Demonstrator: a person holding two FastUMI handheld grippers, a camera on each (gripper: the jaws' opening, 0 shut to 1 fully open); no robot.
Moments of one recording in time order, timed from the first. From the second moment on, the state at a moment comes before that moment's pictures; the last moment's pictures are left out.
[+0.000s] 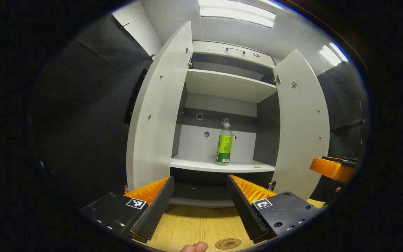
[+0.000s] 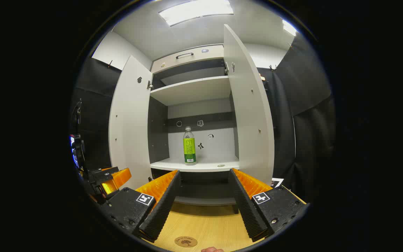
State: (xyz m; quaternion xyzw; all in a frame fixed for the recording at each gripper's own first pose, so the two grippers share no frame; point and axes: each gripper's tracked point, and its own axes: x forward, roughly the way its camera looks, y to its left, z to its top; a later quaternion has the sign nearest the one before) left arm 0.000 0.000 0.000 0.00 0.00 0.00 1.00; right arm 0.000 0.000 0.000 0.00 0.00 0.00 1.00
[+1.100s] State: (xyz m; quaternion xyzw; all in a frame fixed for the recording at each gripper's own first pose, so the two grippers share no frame) left arm 0.006 -0.009 -0.004 0.00 0.01 -0.01 1.00; right arm -0.001 -0.003 -0.007 0.00 0.01 0.00 1.00
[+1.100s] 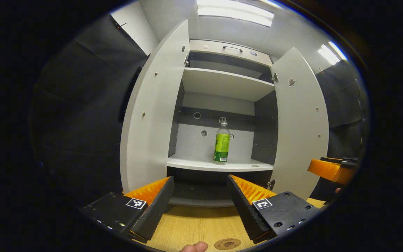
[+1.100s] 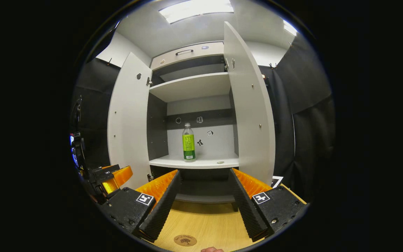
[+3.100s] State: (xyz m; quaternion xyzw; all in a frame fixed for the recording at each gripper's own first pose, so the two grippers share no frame) left arm 0.356 -0.111 0.008 0.02 0.04 -0.11 0.99; right arm -0.034 -0.045 0.008 -0.01 0.02 -0.08 1.00
